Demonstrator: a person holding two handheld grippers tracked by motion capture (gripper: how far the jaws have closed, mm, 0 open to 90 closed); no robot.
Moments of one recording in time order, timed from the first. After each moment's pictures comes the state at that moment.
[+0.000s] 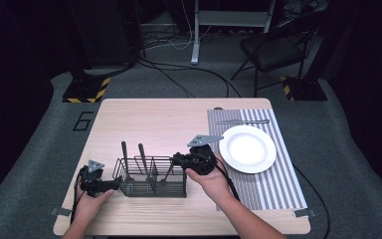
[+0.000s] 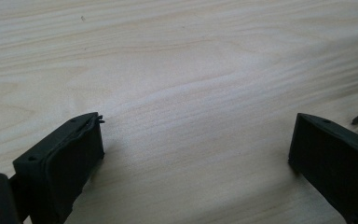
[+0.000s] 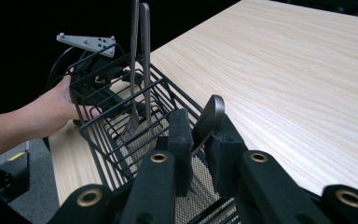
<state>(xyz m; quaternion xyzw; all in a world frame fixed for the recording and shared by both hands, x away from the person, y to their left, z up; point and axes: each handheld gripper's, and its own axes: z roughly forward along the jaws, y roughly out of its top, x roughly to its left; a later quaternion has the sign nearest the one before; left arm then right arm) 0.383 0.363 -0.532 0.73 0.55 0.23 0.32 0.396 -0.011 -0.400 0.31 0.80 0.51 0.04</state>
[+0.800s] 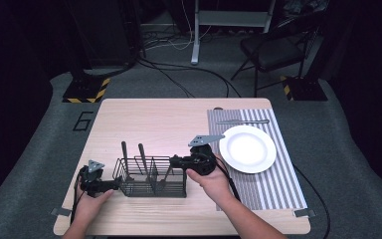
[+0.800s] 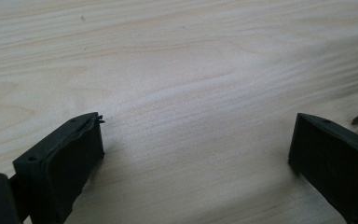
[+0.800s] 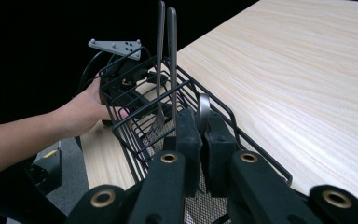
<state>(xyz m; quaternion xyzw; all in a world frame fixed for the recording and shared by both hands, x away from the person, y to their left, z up) 0.383 0.363 -0.532 0.73 0.55 0.23 0.32 0.394 -0.013 -0.396 0.30 0.80 0.52 -0.01</state>
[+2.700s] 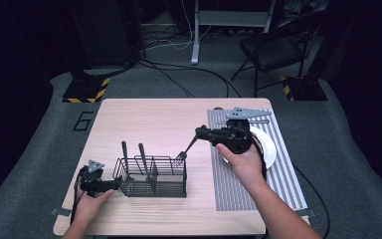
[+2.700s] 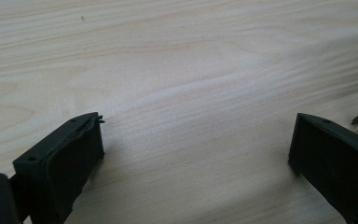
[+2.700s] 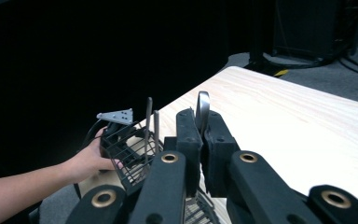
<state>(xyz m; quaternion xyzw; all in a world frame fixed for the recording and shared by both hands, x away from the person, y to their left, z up) 0.383 0.363 -0.532 0.73 0.55 0.23 0.32 0.391 -0.088 -0.299 0.32 0.75 0.58 0.06</state>
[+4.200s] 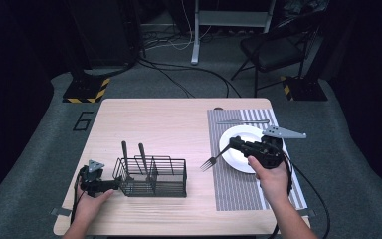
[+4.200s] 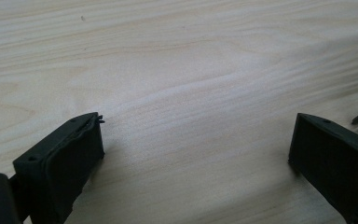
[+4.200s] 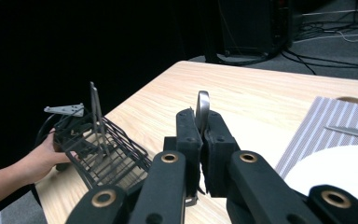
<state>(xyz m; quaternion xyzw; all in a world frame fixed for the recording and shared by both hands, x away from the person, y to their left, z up) 0.383 0.363 -0.532 0.74 0.55 0.23 0.32 0.375 -0.165 -0.350 0.40 0.70 0.58 0.10</state>
